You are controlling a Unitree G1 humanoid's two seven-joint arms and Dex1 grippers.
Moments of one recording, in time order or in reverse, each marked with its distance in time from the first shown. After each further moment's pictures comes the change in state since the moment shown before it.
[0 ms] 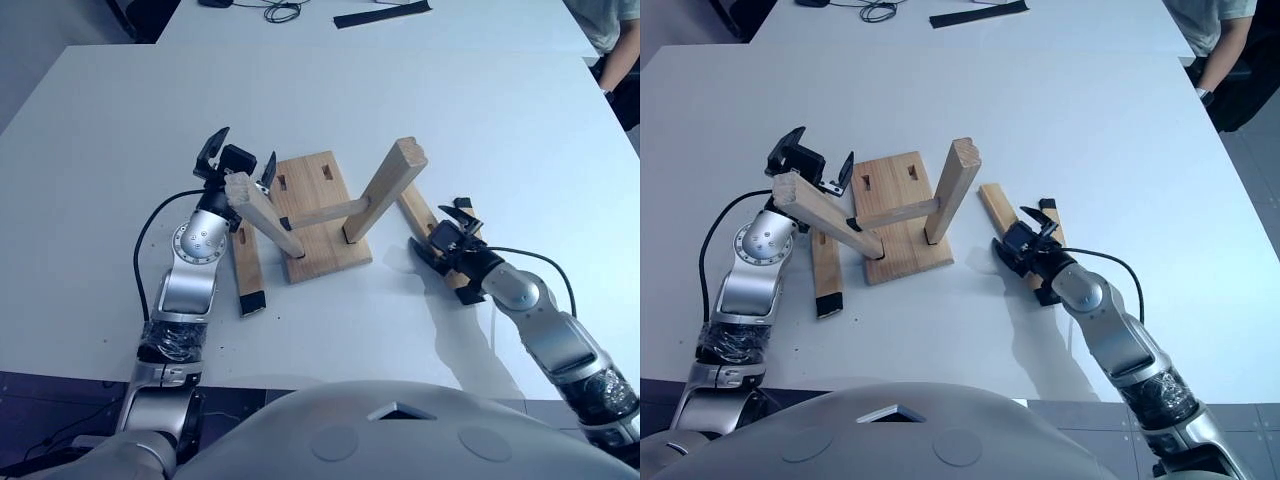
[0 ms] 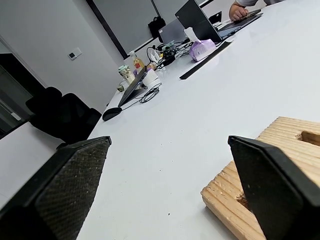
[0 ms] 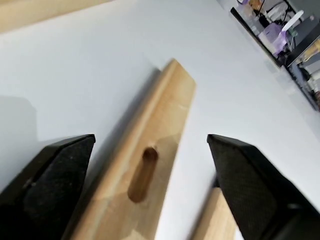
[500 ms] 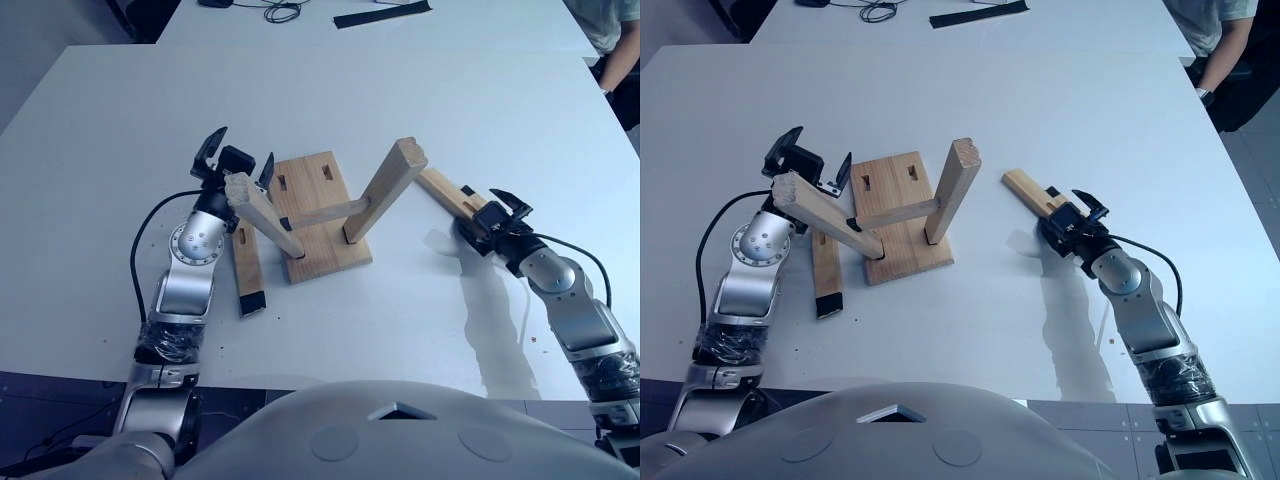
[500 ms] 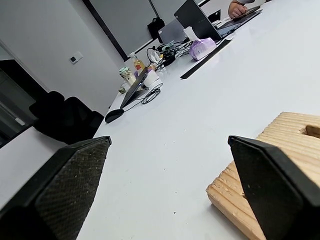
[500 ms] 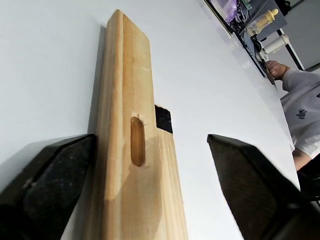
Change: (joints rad) left arm -0.002 0.028 0.000 0.028 0.014 -0.039 -0.023; right arm -0.041 0.043 -0.186 0.221 -0.031 -0.086 -0.019
